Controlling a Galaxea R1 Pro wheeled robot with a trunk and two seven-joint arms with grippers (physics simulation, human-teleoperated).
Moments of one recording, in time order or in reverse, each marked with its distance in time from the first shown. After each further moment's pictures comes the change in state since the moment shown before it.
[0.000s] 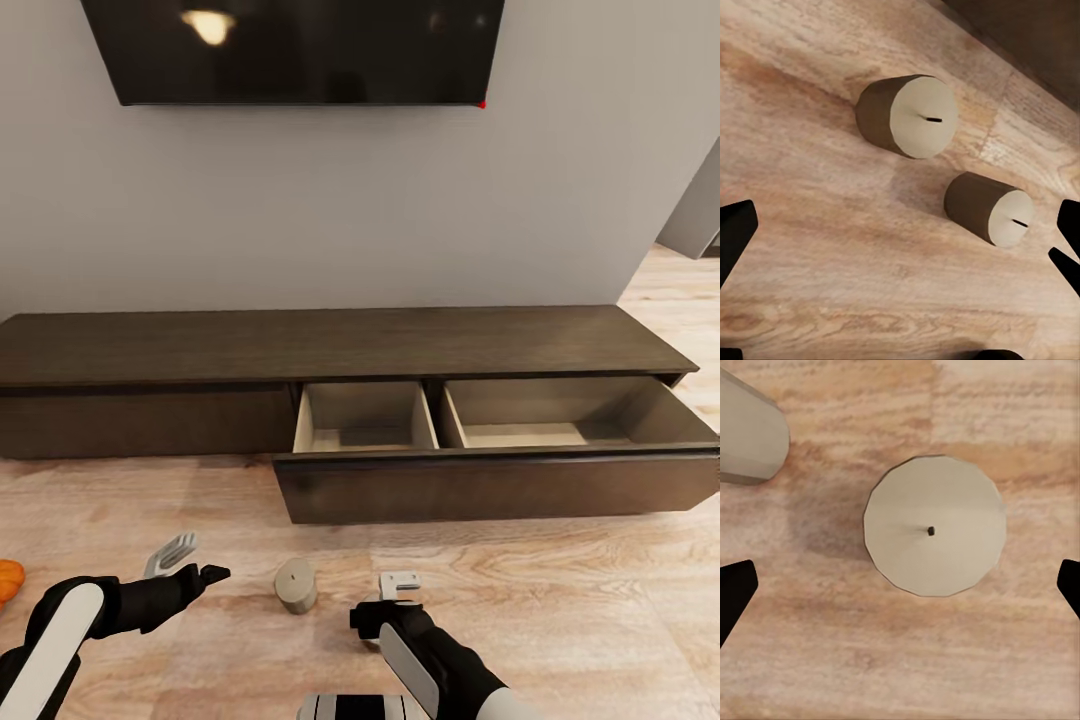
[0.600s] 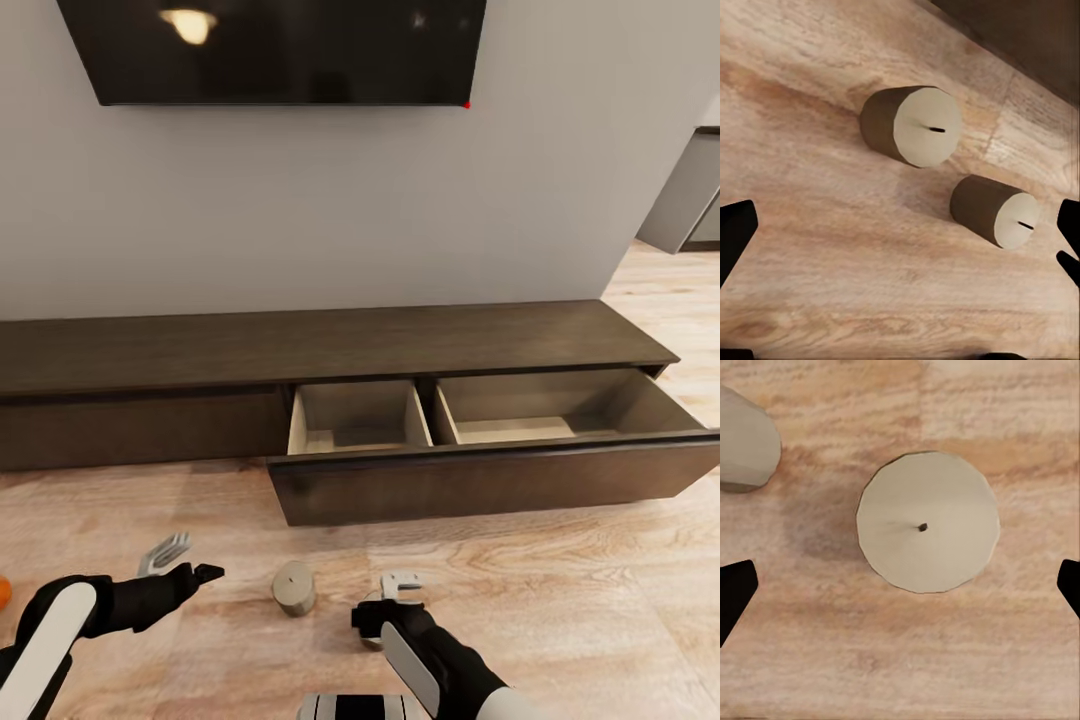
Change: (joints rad) left arm 0.000 0.023 0.003 0.000 0.011 0.000 -0.001; right arm 0.000 0.000 -0.013 -0.001 0.000 0.003 -0.005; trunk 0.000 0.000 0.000
